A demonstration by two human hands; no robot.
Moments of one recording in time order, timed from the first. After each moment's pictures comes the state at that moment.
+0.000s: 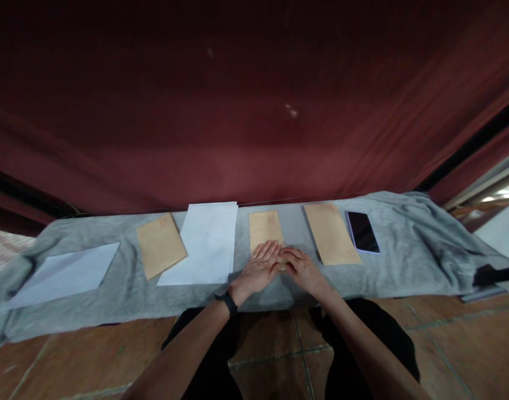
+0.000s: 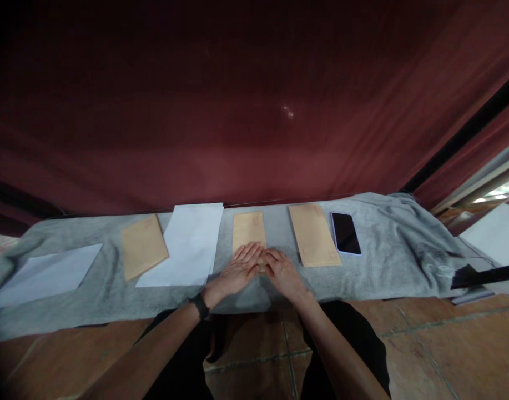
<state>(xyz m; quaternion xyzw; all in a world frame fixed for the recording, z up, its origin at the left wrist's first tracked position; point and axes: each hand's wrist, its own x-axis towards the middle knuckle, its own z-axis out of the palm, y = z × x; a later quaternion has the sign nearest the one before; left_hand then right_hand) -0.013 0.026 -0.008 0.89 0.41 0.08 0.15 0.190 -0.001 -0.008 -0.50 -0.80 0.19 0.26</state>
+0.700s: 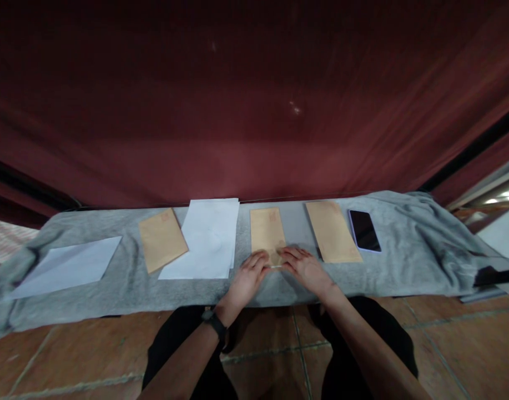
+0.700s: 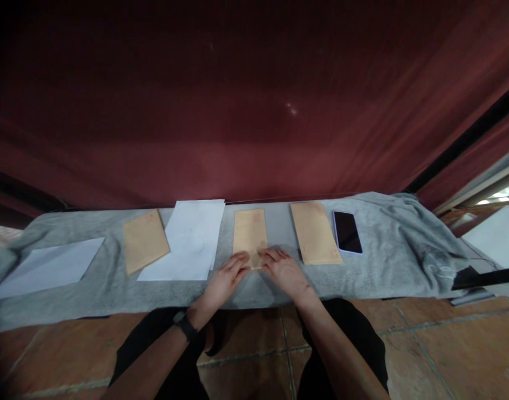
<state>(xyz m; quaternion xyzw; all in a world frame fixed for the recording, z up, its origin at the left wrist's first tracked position) -0.041 -0.012 -0.001 0.83 0.45 0.25 0.20 0.195 -0.006 0.010 -0.47 -0.85 0.13 0.19</state>
